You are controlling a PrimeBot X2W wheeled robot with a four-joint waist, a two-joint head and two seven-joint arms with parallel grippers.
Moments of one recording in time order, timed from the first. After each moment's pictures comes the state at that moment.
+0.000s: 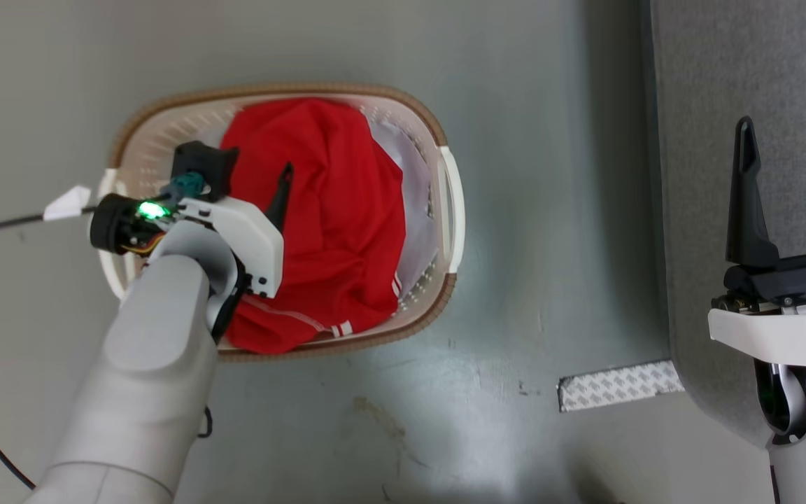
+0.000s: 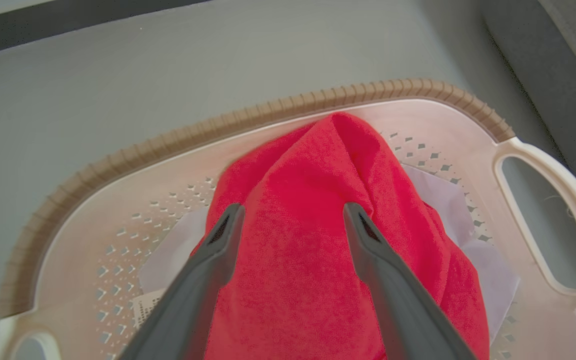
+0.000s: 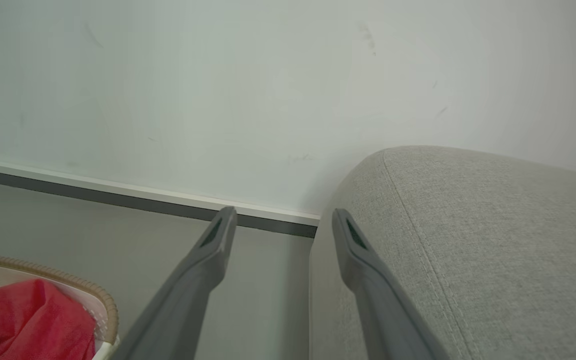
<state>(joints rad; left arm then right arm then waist) -0.92 0.13 -0.23 0.91 -0.03 -0.12 -0.10 -0.45 -0.05 -0.02 0.01 0.07 0.13 -0.26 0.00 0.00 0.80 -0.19</state>
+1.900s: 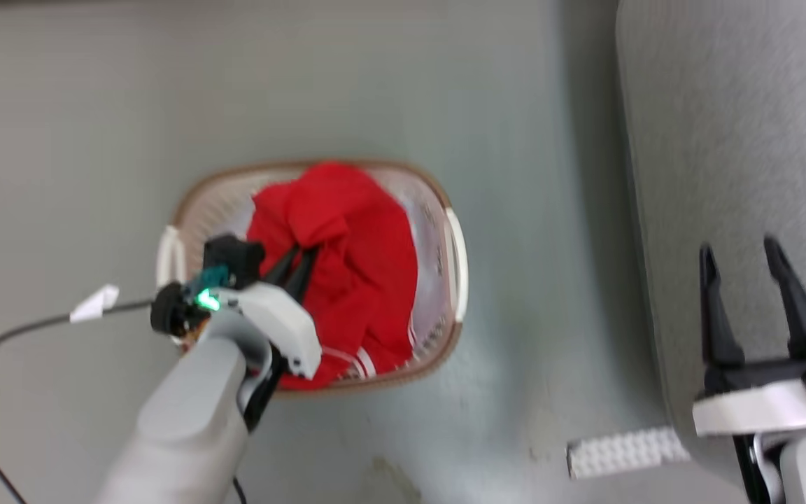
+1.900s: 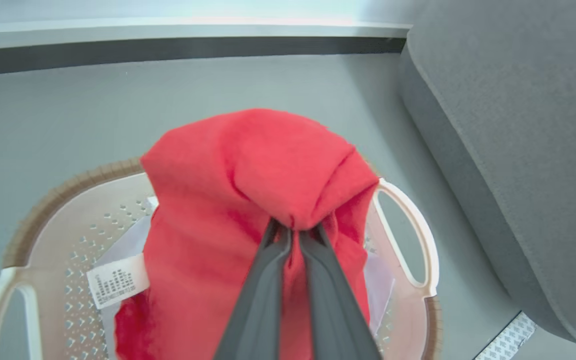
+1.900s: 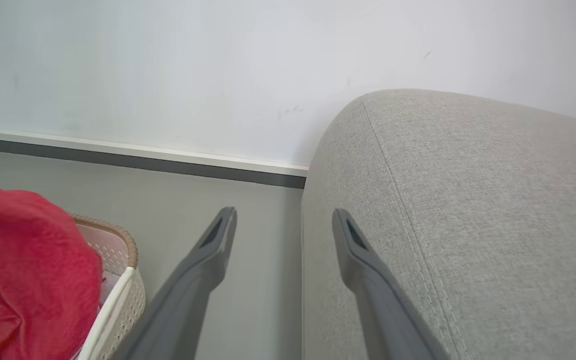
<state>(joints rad) -0.81 0.14 -0.53 0.94 -0.41 -0.13 -0.26 -0.30 -0.06 -0.04 0.17 0.06 0.13 -0.26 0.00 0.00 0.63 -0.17</state>
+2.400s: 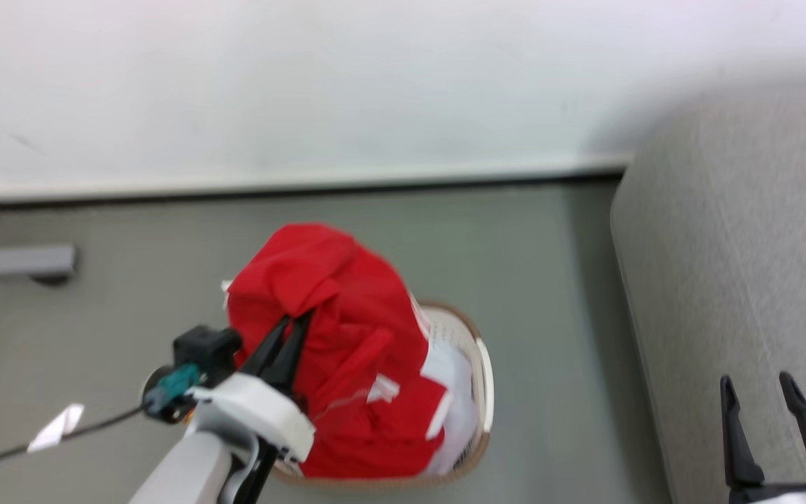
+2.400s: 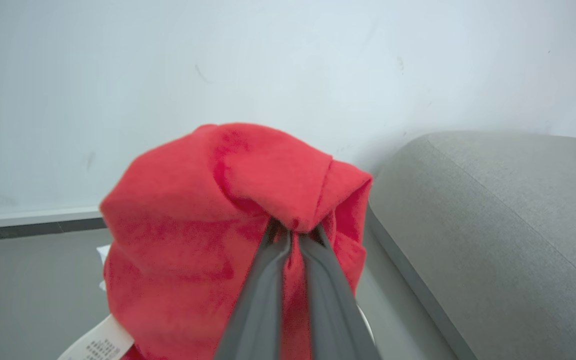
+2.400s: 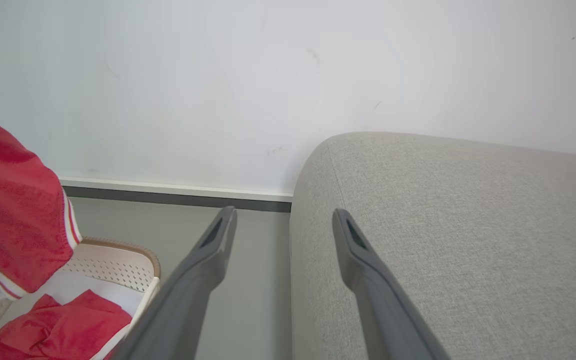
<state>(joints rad) -0.47 0.22 -0.48 0.51 -0.49 -0.07 -0.26 -0.05 -0.07 -0.11 0.22 0.07 0.13 -0.26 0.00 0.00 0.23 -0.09</state>
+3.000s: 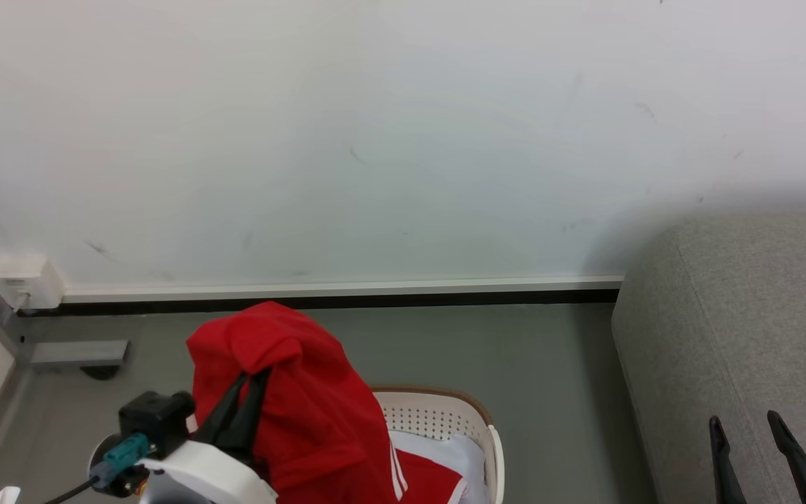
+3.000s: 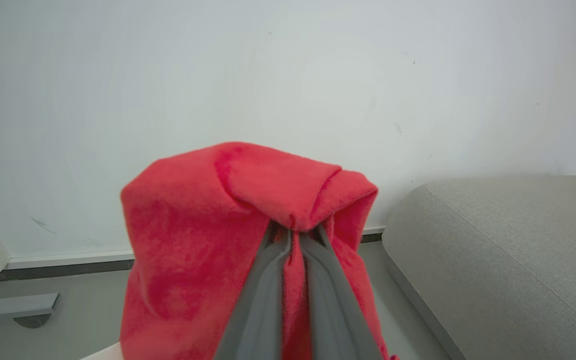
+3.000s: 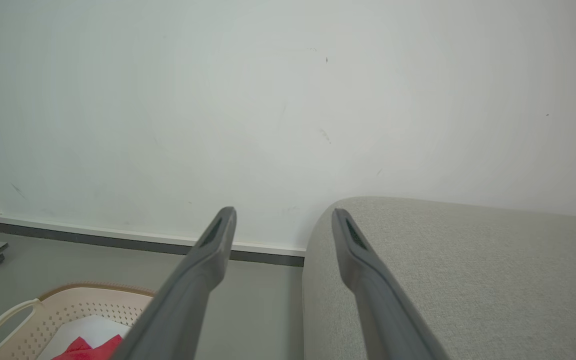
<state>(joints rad) -0.18 0.36 -0.42 0.14 -0.53 0.06 -0.17 0.07 -0.08 -0.08 0.18 0.08 0.13 -0.26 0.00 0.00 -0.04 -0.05</state>
